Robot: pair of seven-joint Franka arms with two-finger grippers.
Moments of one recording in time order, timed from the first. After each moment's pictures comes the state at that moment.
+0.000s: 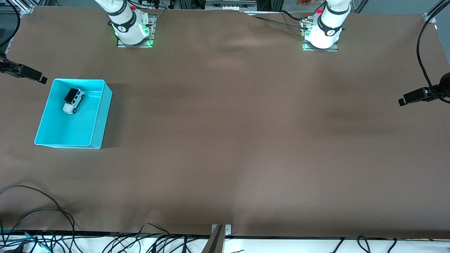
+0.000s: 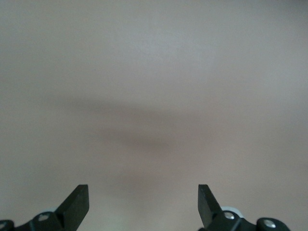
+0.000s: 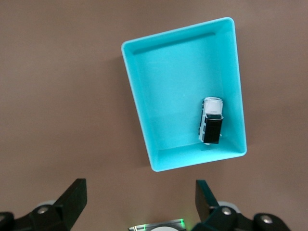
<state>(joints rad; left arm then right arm) 0.61 0.17 -0.52 -1.49 0.01 1.51 -0.11 -0.09 -0.05 -0.07 -1.74 0.02 1.57 0.08</state>
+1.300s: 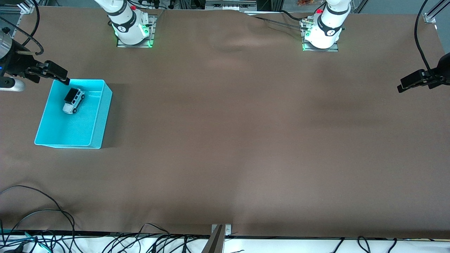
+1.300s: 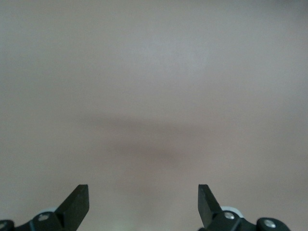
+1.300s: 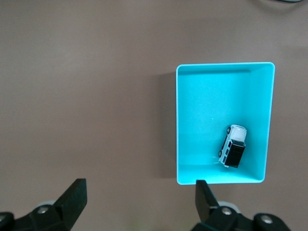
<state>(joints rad) 0.60 0.08 -0.56 -1.49 0.03 1.49 -0.11 -0.05 -0.02 0.08 -1.64 0.00 1.57 0.06</state>
